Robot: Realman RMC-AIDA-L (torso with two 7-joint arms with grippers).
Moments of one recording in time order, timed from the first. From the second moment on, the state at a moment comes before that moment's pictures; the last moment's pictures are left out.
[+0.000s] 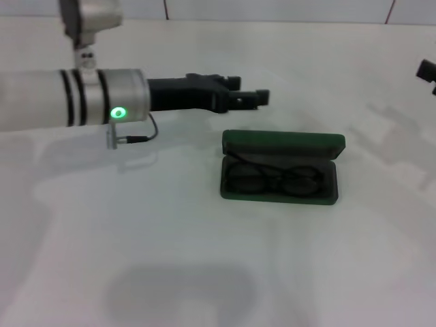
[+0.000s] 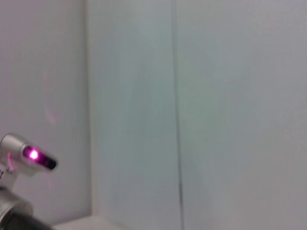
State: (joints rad) left arm -0.96 -2.08 2.85 -0.29 -0.31 1.33 -1.44; right arm 0.37 2.02 -0.70 -0.73 -1.52 -1.52 1.17
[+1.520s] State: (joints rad) left arm -0.88 -2.05 2.80 -0.07 -0.26 1.49 -0.97; right arm 0.42 2.00 -0.87 -0.66 -1.58 -1.50 1.09
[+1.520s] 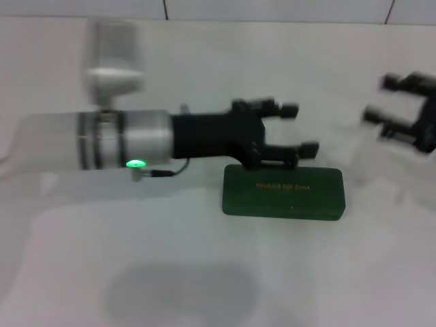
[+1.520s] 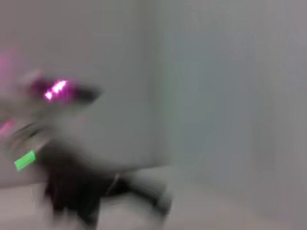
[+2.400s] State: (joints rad) left arm -0.59 -2.00 2.84 -0.17 -0.29 1.97 -0.74; right arm 0.50 2.02 -1.16 -0.53 -1.53 -1.63 0.94
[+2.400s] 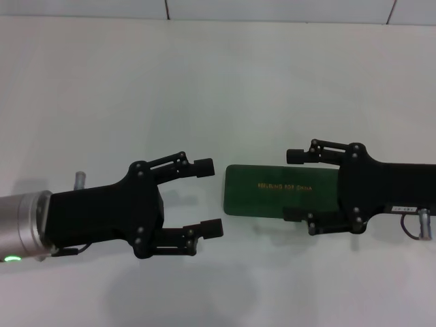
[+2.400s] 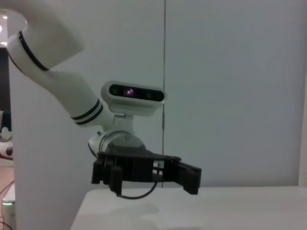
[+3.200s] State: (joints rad) left arm -0.58 -2.00 2.83 -0.19 -0.29 1.97 -0.74; right arm 0.50 2.03 -1.17 -0.49 -1.49 -1.63 0.87
